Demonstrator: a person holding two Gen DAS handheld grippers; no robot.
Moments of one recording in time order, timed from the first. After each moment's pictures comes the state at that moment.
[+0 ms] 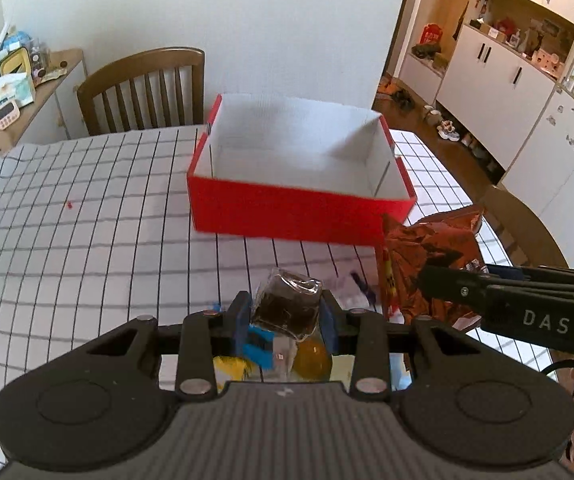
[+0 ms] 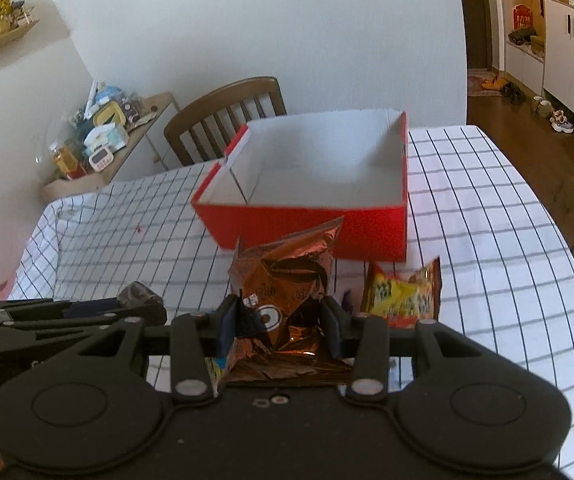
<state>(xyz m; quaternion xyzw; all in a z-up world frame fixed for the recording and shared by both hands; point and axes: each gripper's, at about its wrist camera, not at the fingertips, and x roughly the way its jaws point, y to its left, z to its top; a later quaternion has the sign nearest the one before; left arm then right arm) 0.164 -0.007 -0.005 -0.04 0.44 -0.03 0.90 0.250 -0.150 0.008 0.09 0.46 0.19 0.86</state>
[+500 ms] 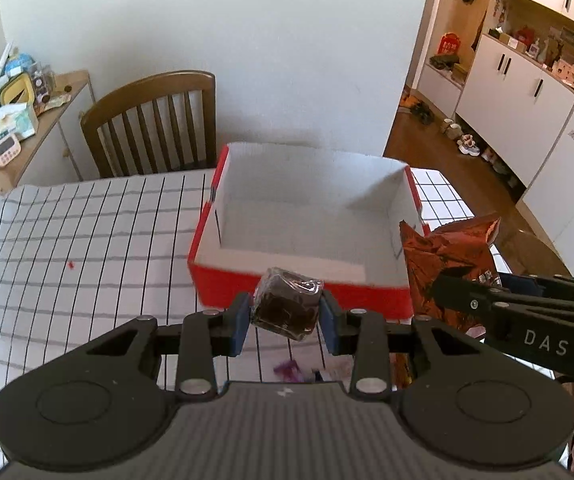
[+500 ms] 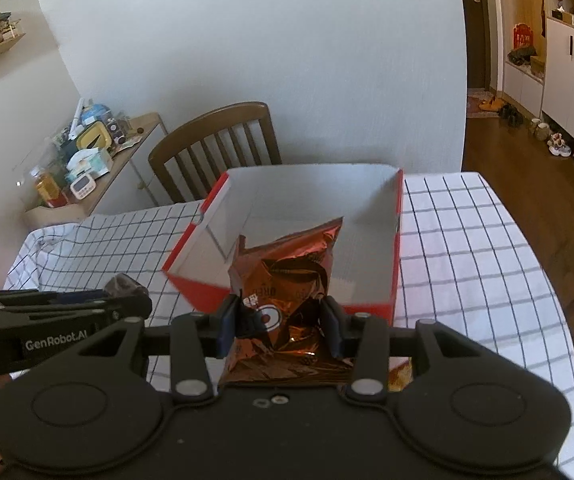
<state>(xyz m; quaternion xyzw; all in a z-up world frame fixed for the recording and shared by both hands) 0.249 -0.010 0.015 -0.03 0.43 0.00 0.90 0.330 -0.150 0.017 0.07 0.44 0.18 0.88</state>
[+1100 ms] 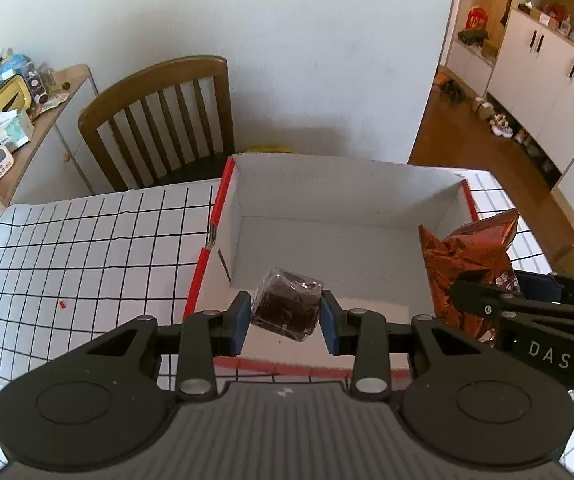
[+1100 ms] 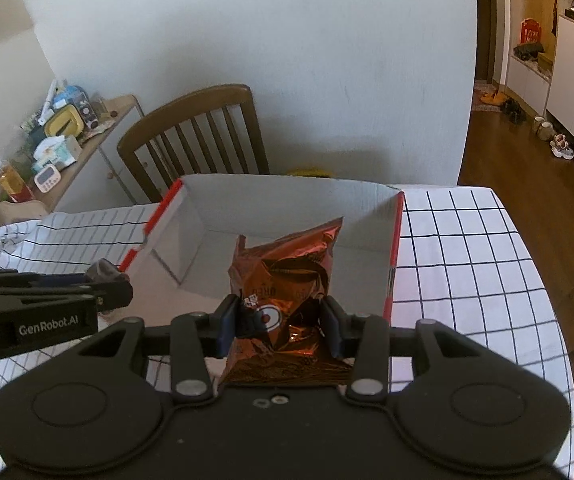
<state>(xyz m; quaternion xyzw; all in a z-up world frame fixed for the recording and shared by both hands) 0.352 -0.013 -0.018 0.00 0.47 0.04 0.88 0.424 -0.142 -0.029 0.04 0.48 0.17 0.86</state>
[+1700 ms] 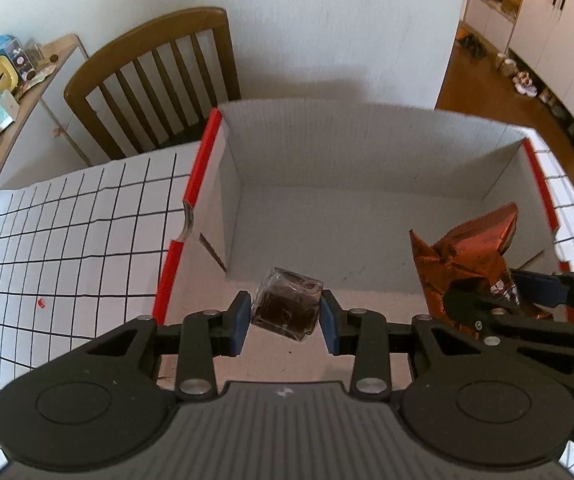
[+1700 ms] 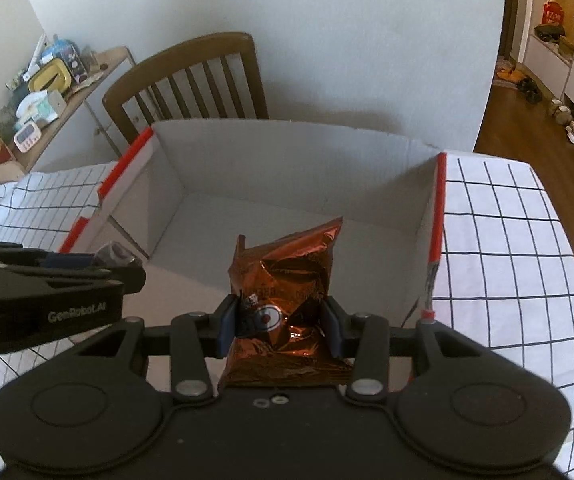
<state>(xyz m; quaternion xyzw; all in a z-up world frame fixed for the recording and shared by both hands) 0.406 -0.019 -0.081 0.02 0.53 0.06 0.85 0.462 -0.118 -0.089 0.01 0.53 0.18 0.83</state>
